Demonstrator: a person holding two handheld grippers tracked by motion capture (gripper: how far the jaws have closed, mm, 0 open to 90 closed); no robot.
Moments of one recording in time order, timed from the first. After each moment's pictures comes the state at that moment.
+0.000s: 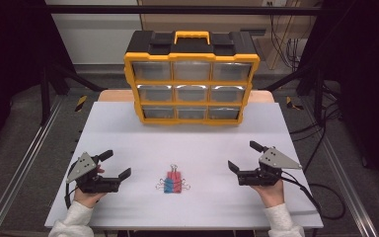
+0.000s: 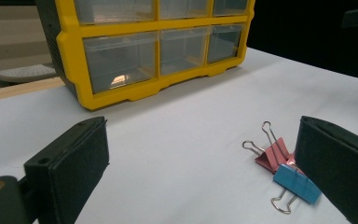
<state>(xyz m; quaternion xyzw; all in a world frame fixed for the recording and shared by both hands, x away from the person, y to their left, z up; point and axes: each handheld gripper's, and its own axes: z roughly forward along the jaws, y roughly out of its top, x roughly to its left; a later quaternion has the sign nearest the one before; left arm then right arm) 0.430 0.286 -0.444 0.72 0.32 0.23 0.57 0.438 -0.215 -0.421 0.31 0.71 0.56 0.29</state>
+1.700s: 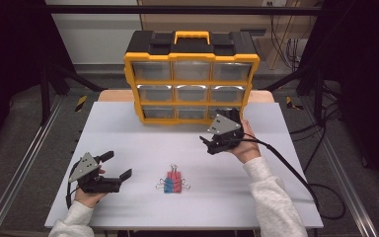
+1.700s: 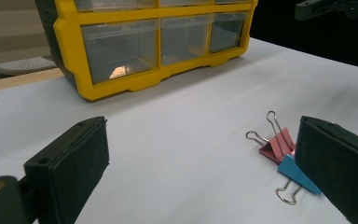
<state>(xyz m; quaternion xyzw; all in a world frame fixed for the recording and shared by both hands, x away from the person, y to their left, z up) 0.433 0.286 -0.449 0.73 0.33 0.23 0.56 0.527 -0.122 -0.374 0.14 0.84 0.37 0.38</state>
